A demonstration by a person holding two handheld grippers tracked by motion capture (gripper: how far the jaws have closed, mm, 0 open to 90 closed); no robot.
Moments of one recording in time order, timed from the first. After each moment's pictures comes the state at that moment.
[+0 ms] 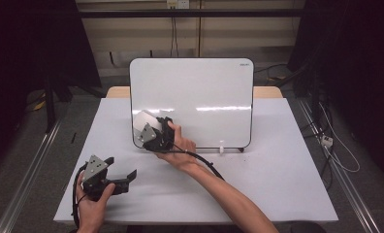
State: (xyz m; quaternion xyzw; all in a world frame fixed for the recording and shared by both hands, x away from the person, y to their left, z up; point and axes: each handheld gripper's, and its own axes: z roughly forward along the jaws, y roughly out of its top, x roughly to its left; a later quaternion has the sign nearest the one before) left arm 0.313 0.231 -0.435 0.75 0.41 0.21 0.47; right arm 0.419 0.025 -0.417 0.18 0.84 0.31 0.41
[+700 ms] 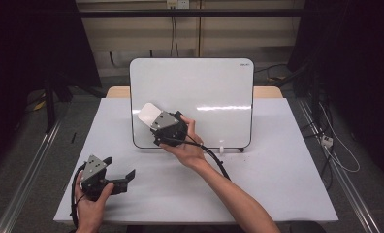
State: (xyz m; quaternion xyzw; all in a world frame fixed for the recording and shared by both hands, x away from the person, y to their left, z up) left arm 0.314 0.234 -0.434 0.75 0.42 0.22 0.47; right arm 0.419 -0.012 -0.390 0.25 0.81 0.40 0.35
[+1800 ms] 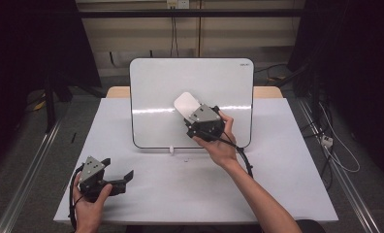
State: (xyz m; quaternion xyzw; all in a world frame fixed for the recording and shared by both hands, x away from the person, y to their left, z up) left arm 0.312 0.236 -0.435 0.75 0.42 0.22 0.46; right arm 0.409 -0.106 -0.370 0.32 0.77 0.39 0.40
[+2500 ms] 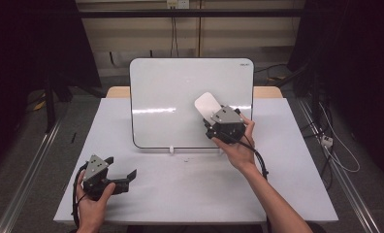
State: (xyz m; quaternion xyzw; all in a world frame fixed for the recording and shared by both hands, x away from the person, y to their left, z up) left arm 0.315 0.230 -0.434 0.76 0.41 0.22 0.46; right arm 0.395 -0.154 -0.369 0.35 0.75 0.38 0.41
